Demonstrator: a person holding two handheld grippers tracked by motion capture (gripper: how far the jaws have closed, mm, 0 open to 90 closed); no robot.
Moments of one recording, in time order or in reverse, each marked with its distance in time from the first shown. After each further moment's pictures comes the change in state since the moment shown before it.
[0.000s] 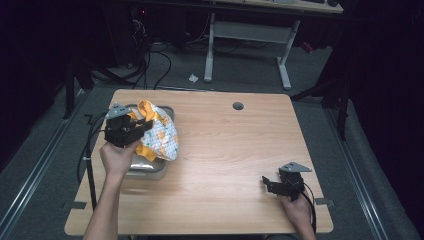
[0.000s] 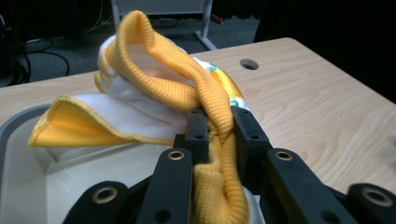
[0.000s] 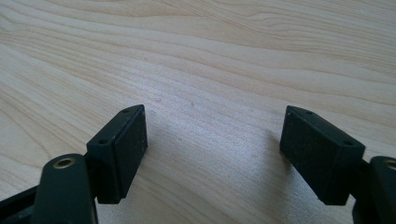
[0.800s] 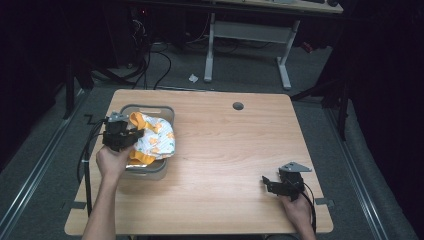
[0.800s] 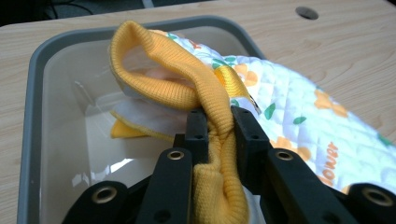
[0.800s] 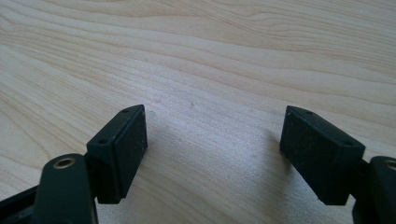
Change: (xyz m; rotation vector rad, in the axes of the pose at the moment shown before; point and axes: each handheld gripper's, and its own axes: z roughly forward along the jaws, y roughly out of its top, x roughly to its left) left arm 0.036 -0.035 0.027 0.158 0.116 -0.023; right arm 0.000 0.000 0.000 -0.001 -0.001 0.000
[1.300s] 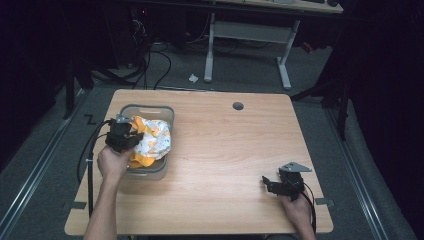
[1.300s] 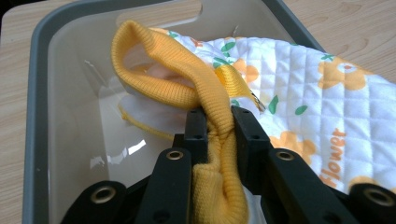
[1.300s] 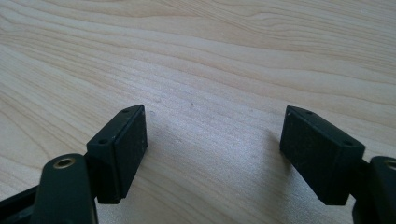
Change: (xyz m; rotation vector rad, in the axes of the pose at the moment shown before) left arm 0.002 -0.005 0.016 0.088 0.059 0.032; right arm 0.000 0.000 0.000 0.000 0.000 0.000
